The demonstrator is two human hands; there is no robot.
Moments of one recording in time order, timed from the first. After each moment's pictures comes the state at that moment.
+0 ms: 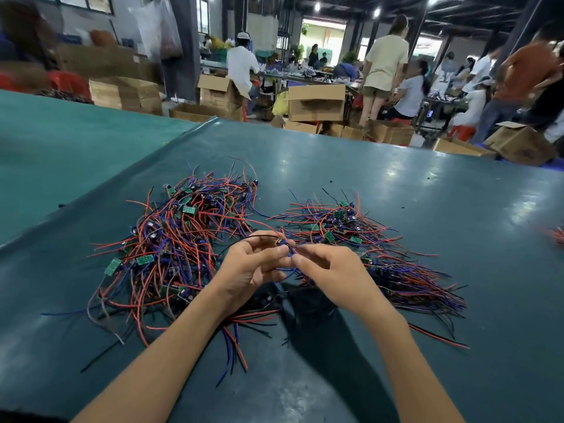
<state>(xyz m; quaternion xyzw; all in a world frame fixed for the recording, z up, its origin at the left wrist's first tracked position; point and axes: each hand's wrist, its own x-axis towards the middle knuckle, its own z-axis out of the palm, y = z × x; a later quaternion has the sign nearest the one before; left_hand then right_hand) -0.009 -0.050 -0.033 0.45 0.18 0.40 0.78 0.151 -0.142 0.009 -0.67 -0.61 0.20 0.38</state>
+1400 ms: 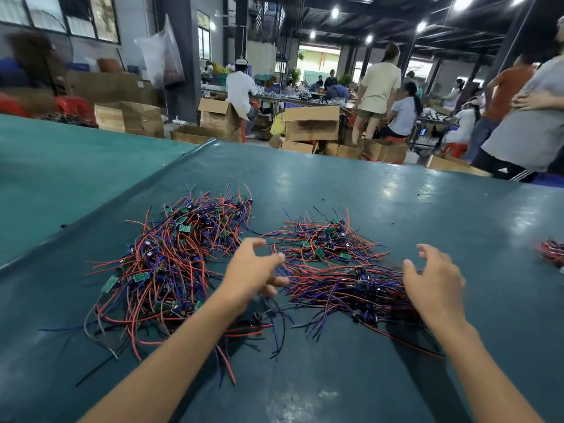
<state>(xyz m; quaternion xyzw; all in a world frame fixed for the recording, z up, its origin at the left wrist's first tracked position) 0.014 -0.061 0.006 0.53 0.44 0.38 0.62 0.296 -0.182 0.000 -0.85 -0.37 -0.12 0.35</state>
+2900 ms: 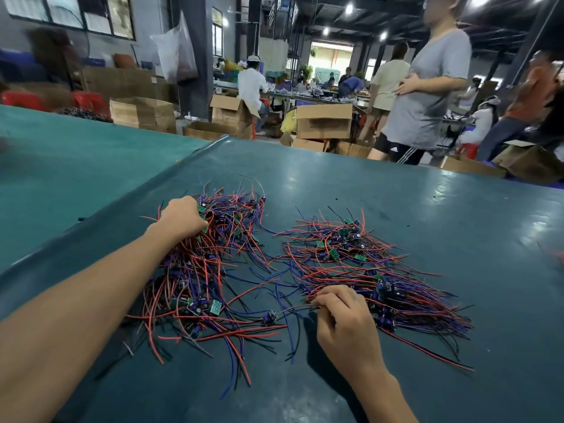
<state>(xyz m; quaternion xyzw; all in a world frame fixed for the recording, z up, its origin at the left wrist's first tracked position) -0.098 0.098 0.027 0.75 0.63 0.15 0.13 0.147 -0.169 -0.058 -0.63 -0.65 -0.15 0.40</state>
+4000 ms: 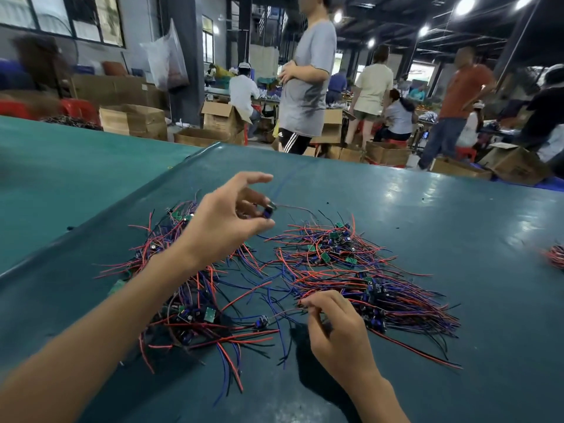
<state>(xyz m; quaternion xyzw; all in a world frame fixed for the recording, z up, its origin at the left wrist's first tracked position) -0.051 -0.030 0.083 0.80 0.25 0.45 0.31 0.145 -0.178 -0.056 -0.60 -0.65 -0.09 0.46</state>
